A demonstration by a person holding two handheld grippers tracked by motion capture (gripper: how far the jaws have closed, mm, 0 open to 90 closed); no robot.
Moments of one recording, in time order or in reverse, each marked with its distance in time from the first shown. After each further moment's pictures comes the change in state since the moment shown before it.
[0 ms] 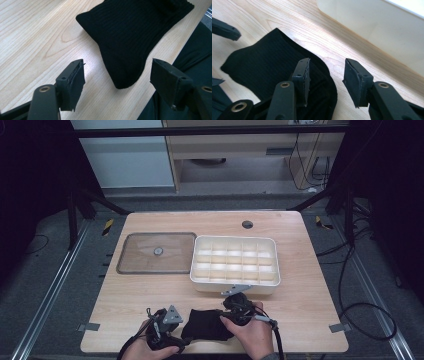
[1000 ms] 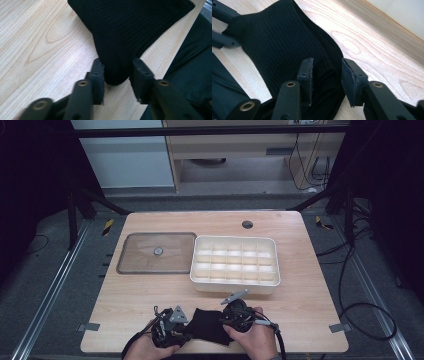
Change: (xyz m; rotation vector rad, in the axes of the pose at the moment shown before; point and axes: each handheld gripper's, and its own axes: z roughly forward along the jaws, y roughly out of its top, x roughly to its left) left arm 0.003 0.006 0.016 0.062 -0.052 0.038; right arm 0.003 -0.016 0.004 0.120 0.030 -0.047
